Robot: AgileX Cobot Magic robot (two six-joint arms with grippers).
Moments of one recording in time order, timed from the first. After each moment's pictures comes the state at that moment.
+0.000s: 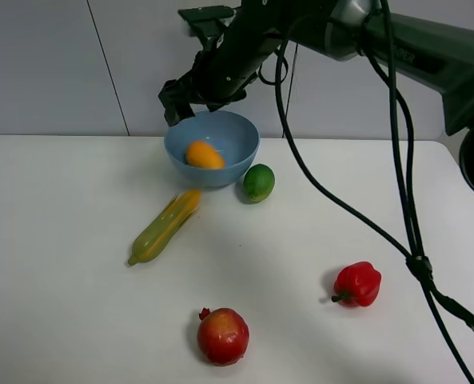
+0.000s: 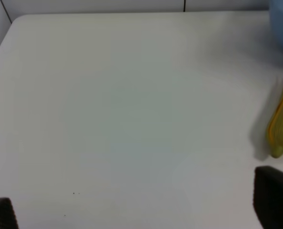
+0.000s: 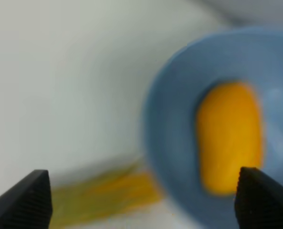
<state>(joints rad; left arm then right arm) 0.07 -0.01 -0.51 0.06 1.05 -0.04 0.65 2.12 -2.00 0.30 0.92 -0.16</state>
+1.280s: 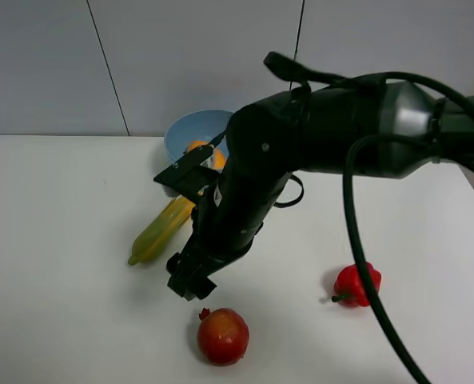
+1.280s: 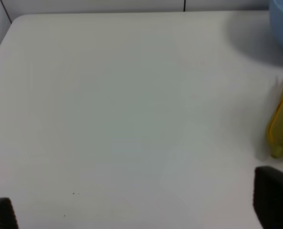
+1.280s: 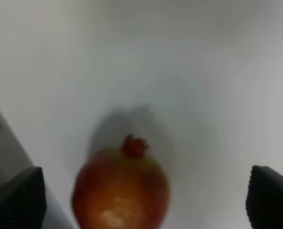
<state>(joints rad) 0.07 -0.01 -0.51 0.06 1.05 -0.04 0.97 1.78 -1.25 0.24 0.85 -0.11</state>
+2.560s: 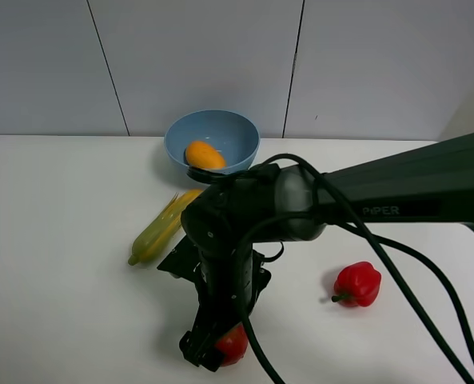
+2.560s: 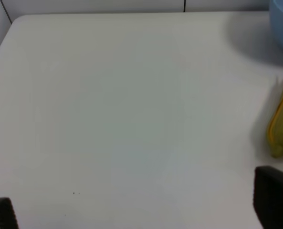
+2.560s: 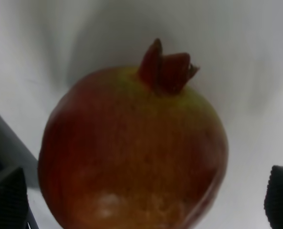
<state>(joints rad) 0.07 -0.01 -0.51 0.06 1.05 -0.04 1.04 2.00 -1.22 0.16 0.95 -0.02</state>
